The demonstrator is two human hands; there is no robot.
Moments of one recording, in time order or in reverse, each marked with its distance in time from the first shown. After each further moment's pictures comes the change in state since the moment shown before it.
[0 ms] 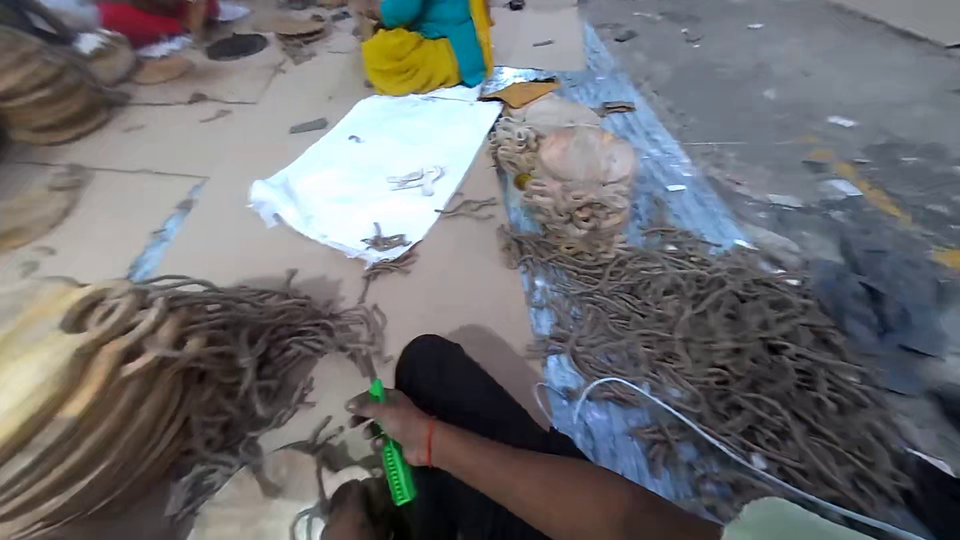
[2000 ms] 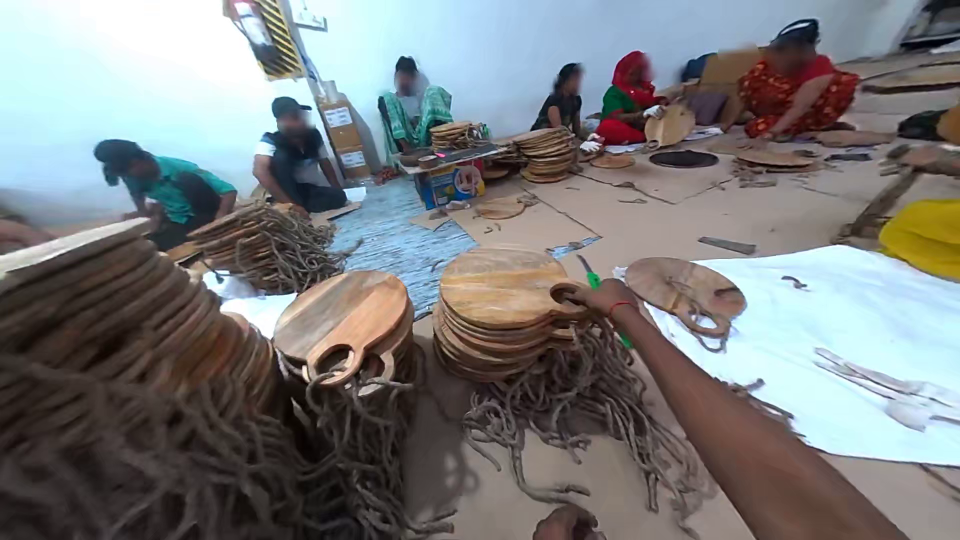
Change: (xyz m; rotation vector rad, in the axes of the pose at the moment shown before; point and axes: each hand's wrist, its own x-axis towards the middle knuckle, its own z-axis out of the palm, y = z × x) left_hand 0.007 -0.040 -0.019 -1.083 0.498 0.151; right_hand 0.188 -0.192 0.252 -1.487 0.224 -0.492
